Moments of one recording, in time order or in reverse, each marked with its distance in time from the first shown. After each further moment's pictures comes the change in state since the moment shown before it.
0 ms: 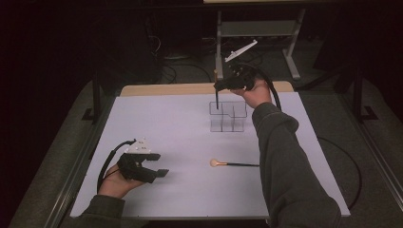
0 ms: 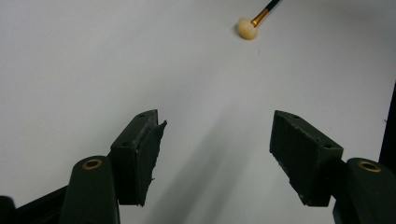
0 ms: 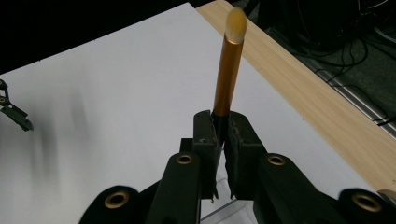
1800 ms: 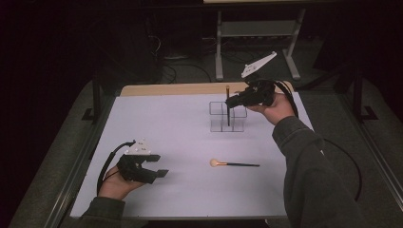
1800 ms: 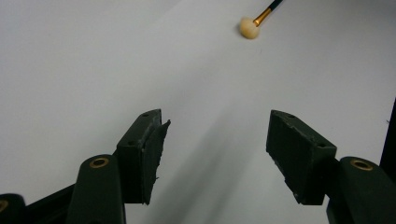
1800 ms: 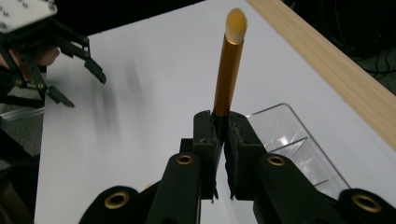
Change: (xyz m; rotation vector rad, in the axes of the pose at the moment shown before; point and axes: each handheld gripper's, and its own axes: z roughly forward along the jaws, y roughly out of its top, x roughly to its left) left arm -0.004 -0.001 -0.001 -0.006 0.019 -0.007; right arm 0.041 -0.038 -0.052 0.008 0.099 -0.089
